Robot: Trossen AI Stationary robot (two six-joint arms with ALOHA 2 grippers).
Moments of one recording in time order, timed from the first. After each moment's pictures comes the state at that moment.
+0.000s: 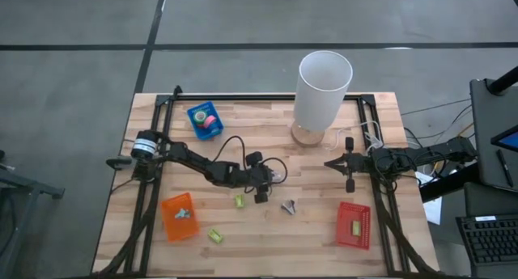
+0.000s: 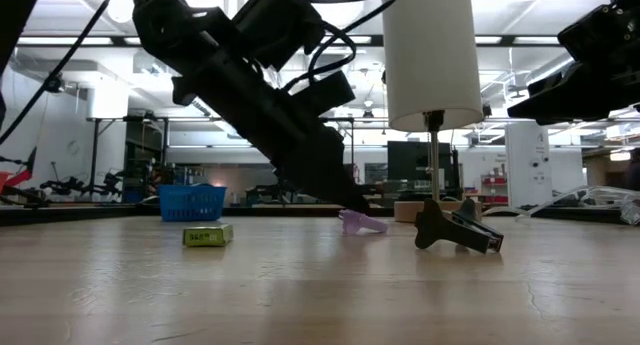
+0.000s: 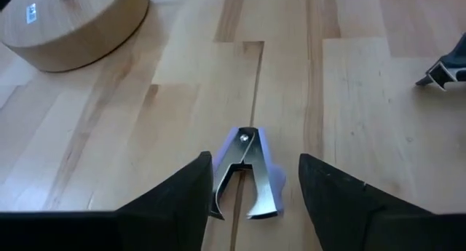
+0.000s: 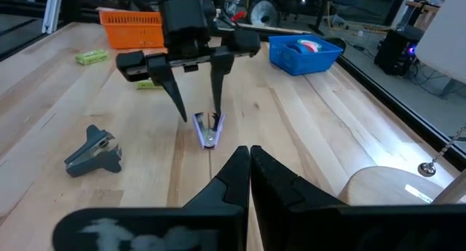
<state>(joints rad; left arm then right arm) -0.15 1.92 1.00 0.27 -0.36 -0.06 0.20 0.21 0.06 -0.12 0.29 -0.02</state>
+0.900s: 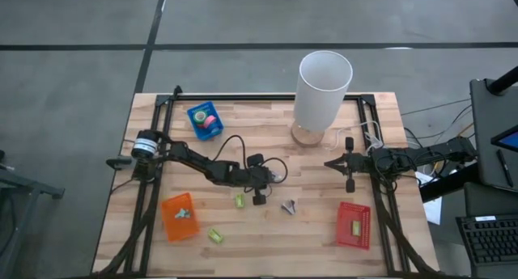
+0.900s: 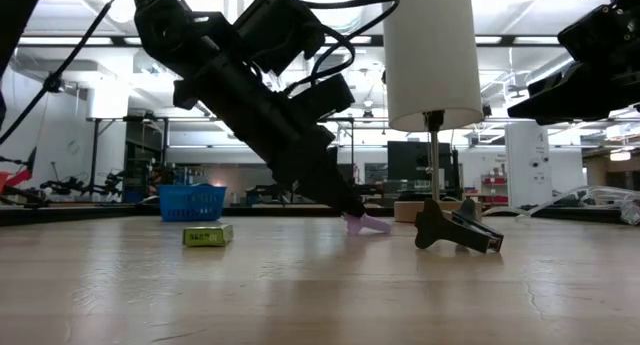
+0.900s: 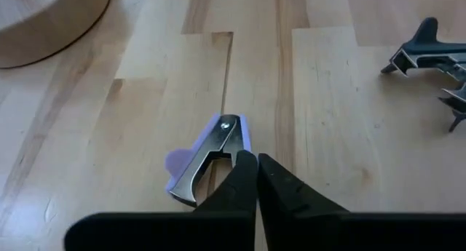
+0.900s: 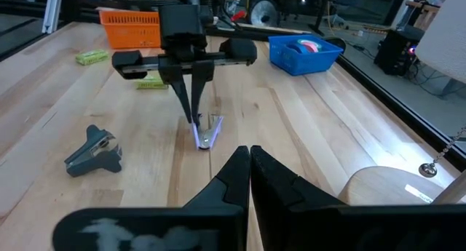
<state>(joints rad) -0.13 1.92 0.99 0.27 -0.25 -0.05 0.20 0.21 0.06 -0.12 0.29 -0.02</state>
